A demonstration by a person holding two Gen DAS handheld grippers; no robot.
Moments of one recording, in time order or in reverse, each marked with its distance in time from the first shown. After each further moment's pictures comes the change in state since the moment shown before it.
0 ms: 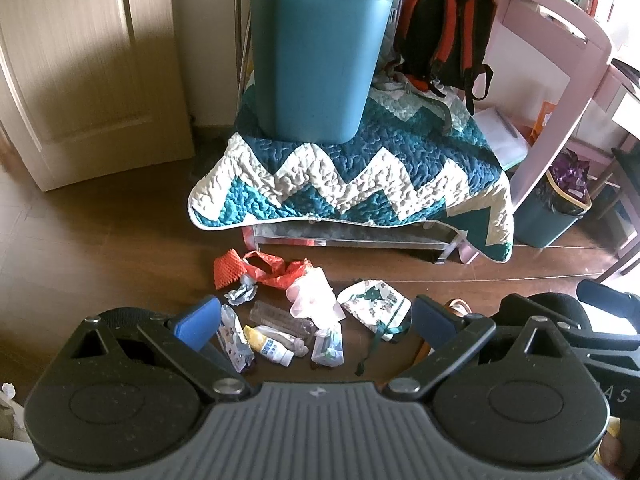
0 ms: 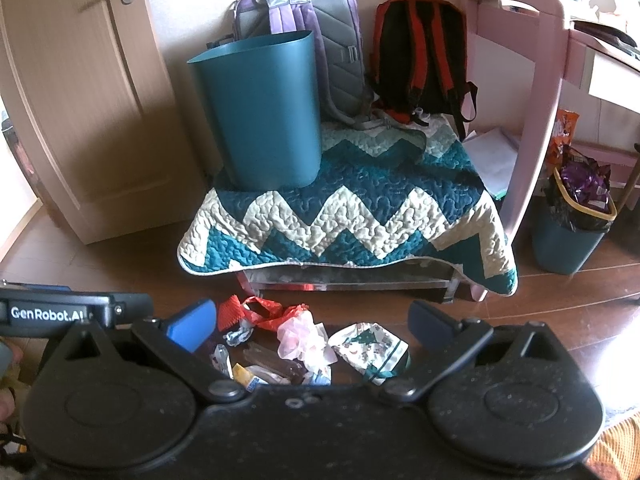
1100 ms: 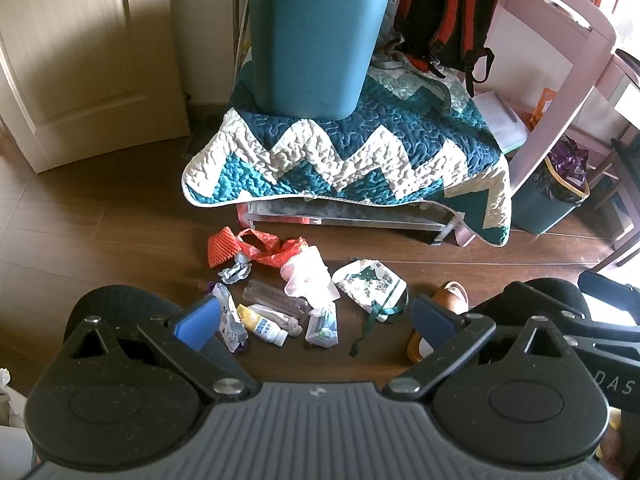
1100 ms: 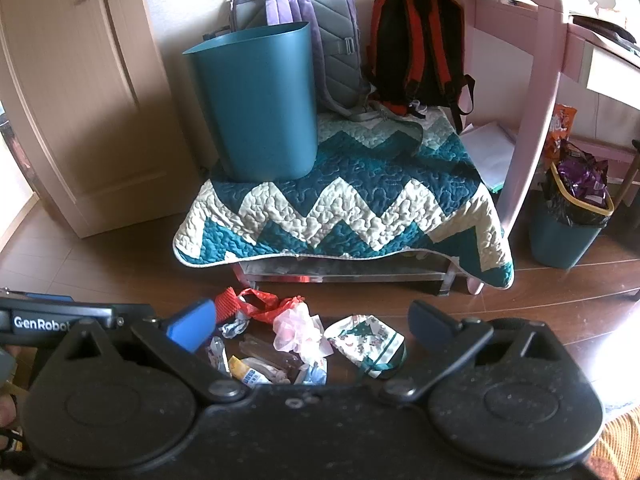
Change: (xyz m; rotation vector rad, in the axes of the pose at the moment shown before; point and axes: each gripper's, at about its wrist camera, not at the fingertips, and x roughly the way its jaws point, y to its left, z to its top) left arm 0.012 0.006 -0.016 -0.010 0.057 -0.025; right arm 0.002 -0.001 -0.003 0.001 0.023 -0.013
